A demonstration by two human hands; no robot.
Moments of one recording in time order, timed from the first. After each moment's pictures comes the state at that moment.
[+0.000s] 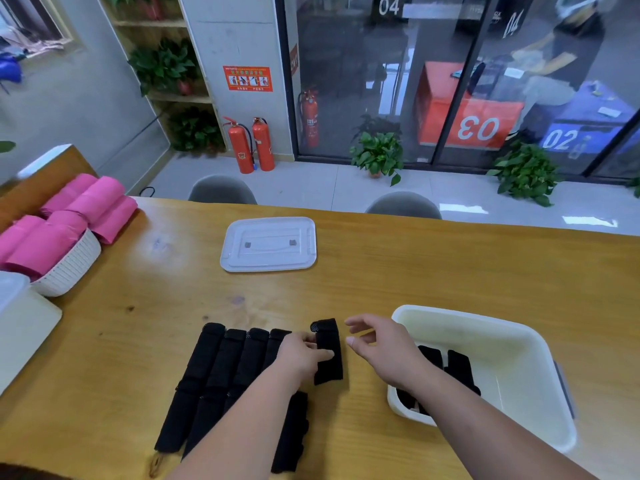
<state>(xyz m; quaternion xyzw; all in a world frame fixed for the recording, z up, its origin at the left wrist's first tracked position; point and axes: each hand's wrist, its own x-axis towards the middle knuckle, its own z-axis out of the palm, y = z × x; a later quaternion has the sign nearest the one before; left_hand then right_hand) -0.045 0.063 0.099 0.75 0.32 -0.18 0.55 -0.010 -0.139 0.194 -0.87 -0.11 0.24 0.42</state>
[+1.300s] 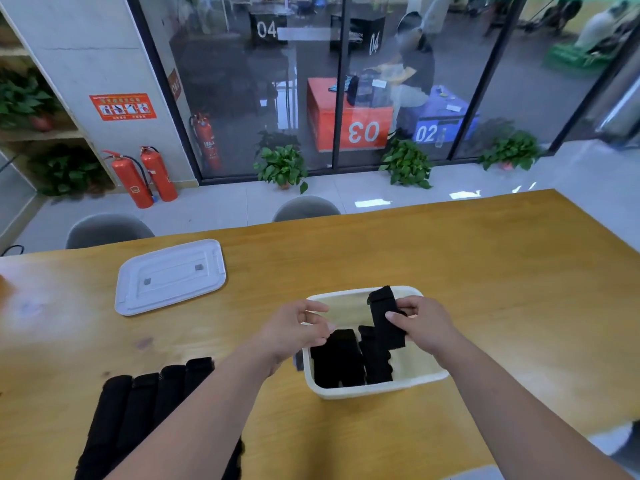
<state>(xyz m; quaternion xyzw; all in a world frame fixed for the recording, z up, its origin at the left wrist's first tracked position) -0.015 -0.055 0.215 0.70 0.04 -0.26 0.66 -0.018 -0.346 0.207 -0.84 0.17 0.10 0.51</state>
